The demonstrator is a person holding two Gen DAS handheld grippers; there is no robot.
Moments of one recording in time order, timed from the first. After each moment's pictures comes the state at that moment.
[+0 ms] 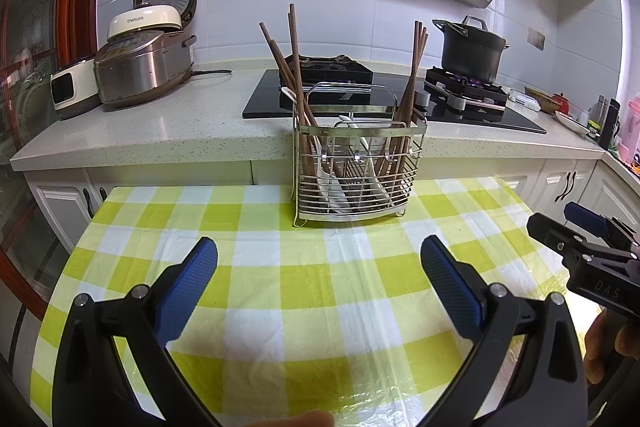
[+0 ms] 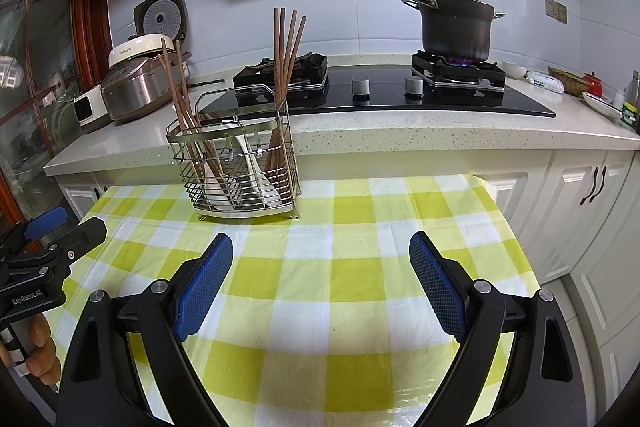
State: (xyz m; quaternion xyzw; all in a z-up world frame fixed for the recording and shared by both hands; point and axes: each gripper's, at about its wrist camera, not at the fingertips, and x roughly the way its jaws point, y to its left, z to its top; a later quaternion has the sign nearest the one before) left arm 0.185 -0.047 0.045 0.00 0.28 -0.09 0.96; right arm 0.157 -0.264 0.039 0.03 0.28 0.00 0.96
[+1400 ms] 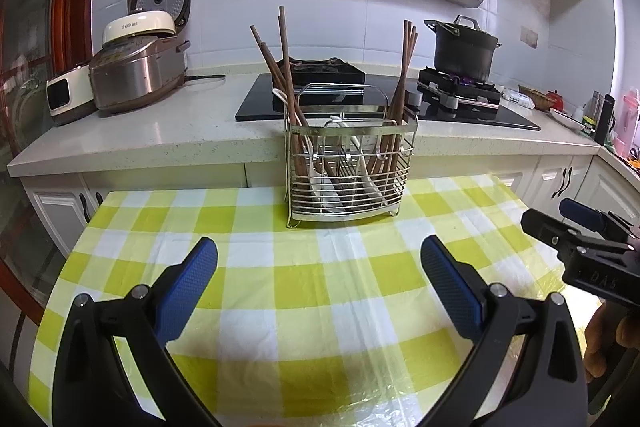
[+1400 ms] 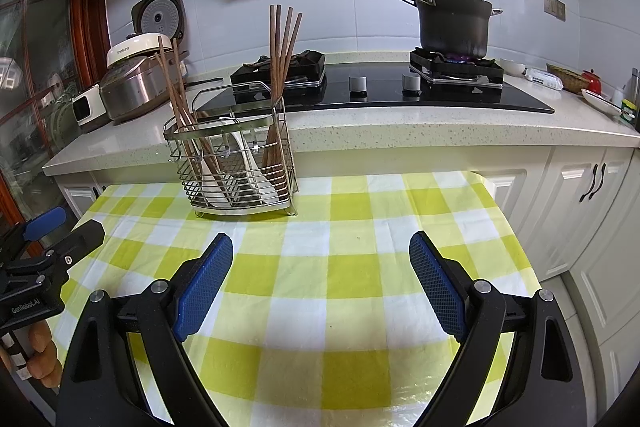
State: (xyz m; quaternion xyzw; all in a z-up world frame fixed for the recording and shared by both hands) left arm 0.182 -0.053 0.040 0.01 0.27 -0.10 0.96; right arm 0.155 -0.266 0.035 0.04 0.28 0.00 0.96
